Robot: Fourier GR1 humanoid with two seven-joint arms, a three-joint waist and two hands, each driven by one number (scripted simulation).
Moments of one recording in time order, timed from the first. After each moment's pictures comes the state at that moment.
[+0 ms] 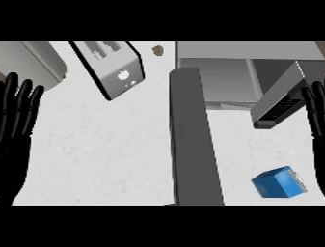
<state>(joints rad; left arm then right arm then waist) -0.02 0.07 0.00 -2.10 0.04 -0.05 0.00 0.00 -0.10 0.01 -2.10 -0.01 0.00 -0.02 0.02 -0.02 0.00</state>
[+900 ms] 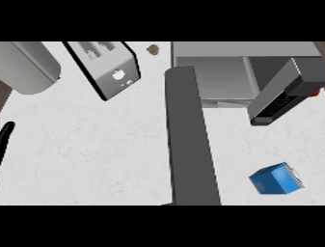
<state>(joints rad) 0.22 0.09 0.13 -2.23 0.33 -0.17 0.09 0.39 -0.24 -0.24 -2.34 -0.42 0.39 -0.01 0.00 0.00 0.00</state>
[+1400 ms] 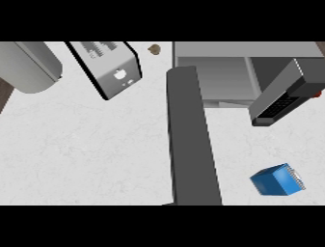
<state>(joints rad) 0.41 0.09 0.23 -2.34 0.44 -0.28 0.09 0.42 -0.18 -0.30 -2.21 -0.33 0.48 -0.09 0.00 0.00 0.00</state>
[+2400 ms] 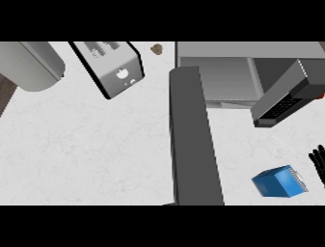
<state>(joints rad) 0.59 0.06 0.37 -2.33 0.53 -0.46 0.02 0.25 -0.17 -0.35 -1.46 0.11 0.40 -0.56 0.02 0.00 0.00</state>
